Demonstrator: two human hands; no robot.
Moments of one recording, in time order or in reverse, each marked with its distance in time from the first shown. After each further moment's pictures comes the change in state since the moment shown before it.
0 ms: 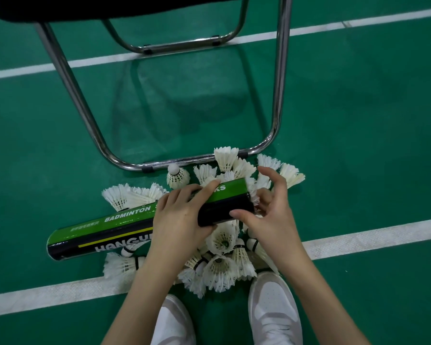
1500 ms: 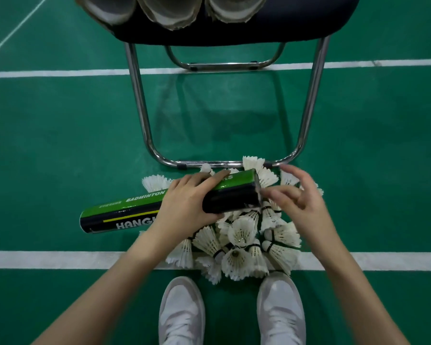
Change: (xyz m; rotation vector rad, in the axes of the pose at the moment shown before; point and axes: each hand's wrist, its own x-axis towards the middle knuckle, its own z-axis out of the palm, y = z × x) left_hand -0.012 -0.027 -0.060 -0.039 -0.058 -0.002; right_hand -0.012 -0.041 -0.014 0.070 -0.180 -0.094
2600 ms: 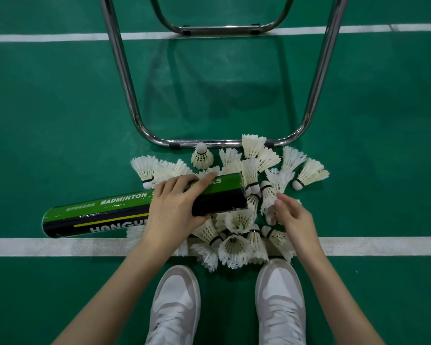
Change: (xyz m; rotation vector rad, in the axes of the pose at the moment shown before) left_hand -0.028 -0.011 0.048 0.126 0.071 -0.049; right_hand 0.003 0.117 -0.011 -0.187 0.192 0.365
